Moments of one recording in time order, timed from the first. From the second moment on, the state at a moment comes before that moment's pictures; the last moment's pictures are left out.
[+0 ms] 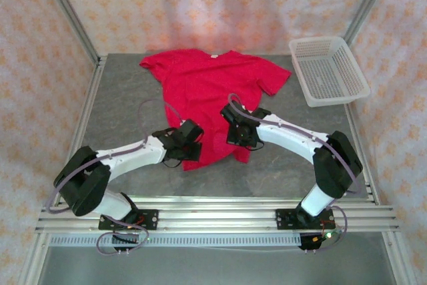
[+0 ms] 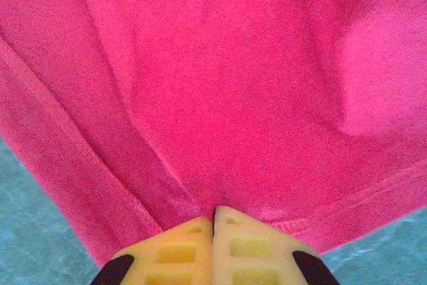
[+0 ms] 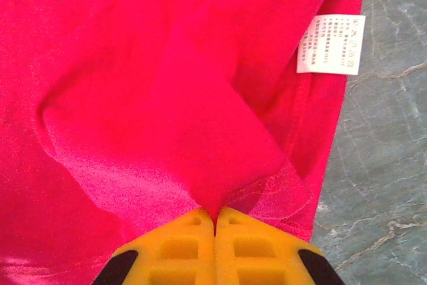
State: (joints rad) left arm -0.71 1.43 0.85 -0.54 -0.08 -0.58; right arm 0.75 1.62 1.17 -0.82 0.13 0.89
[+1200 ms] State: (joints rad) left arm -0.68 1.81 1.69 -0.79 0.06 -0.59; right arm 0.64 1.51 0.66 0.08 0.09 1.06
